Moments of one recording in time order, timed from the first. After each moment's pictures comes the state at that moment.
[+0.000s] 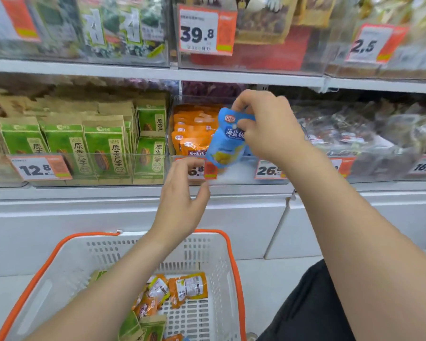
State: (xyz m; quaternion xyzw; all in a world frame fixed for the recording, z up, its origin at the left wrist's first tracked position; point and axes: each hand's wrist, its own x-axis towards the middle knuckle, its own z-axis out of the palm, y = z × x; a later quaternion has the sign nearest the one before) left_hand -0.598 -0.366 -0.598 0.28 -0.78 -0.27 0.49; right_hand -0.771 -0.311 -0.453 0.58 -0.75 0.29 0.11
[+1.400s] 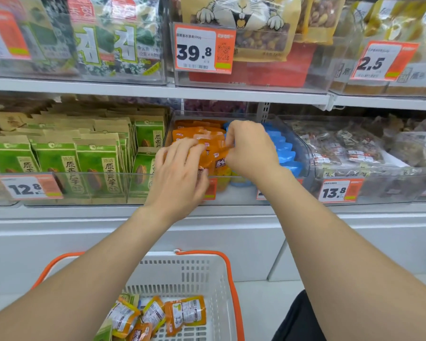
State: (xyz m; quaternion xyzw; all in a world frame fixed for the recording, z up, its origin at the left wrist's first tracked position) left_hand -0.627 -0.435 -0.563 0.28 -0.87 0.10 0.39; right_hand -0.794 -0.379 -0.490 0.58 -0.77 0.26 0.11
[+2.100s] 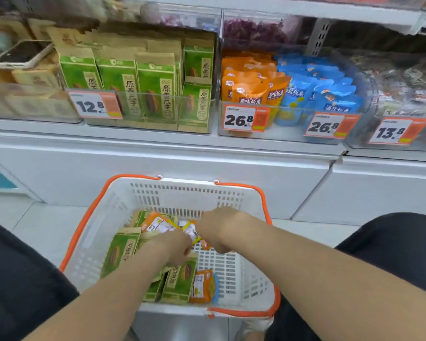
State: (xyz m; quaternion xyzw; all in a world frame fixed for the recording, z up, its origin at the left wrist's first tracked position) left_hand -0.461 -0.358 -0.794 0.37 -0.87 -0.17 -0.29; right_hand -0.596 -0.293 -0.651 0.76 -0.54 -0.32 -0.13
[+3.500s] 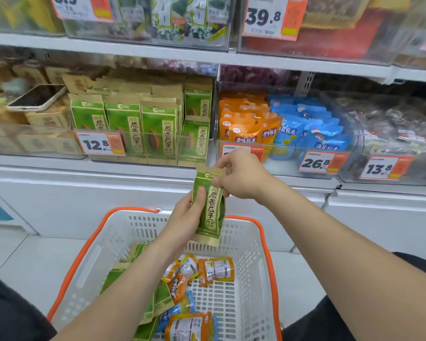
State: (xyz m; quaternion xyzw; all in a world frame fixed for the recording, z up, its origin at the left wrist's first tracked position) left_hand -0.515 -0.370 -0.667 0.38 -0.53 -0.68 0.33; right_hand -0.669 -0.351 -0.546 0.59 -0.74 0.24 -0.22
